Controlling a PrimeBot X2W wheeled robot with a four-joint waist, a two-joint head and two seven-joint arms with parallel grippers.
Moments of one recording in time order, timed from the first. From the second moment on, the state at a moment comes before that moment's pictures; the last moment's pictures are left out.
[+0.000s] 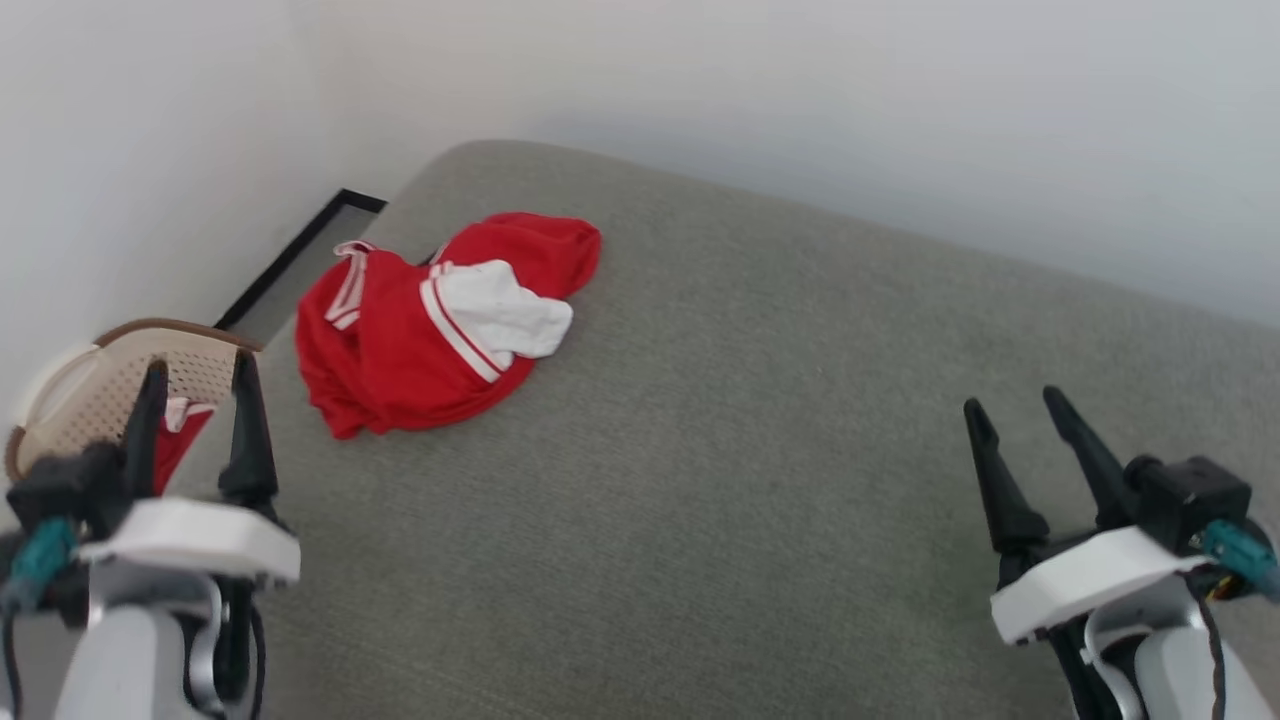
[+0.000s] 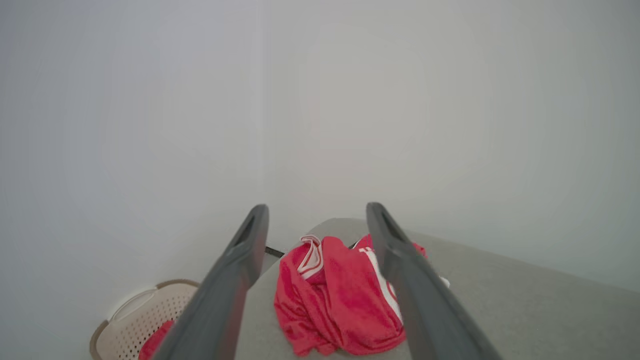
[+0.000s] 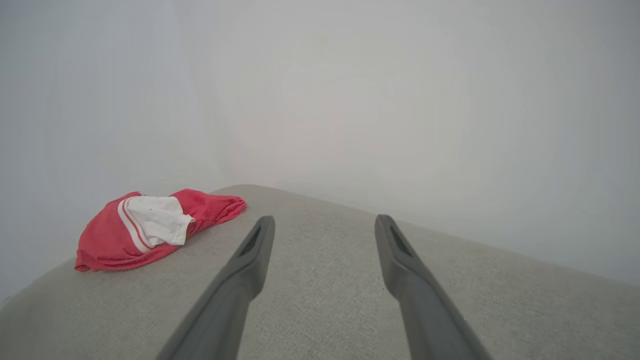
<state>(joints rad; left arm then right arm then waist) -0.20 0.23 0.06 0.22 -0.31 -0.05 -0.20 -0.11 -0.18 0.07 0.14 0.30 0.13 -0.12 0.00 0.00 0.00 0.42</state>
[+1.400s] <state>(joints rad) -1.04 0.41 0.03 1.23 -0.47 -0.09 0.36 -0.26 -0.27 0.02 -0.09 0.28 0.13 0.00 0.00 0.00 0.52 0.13</state>
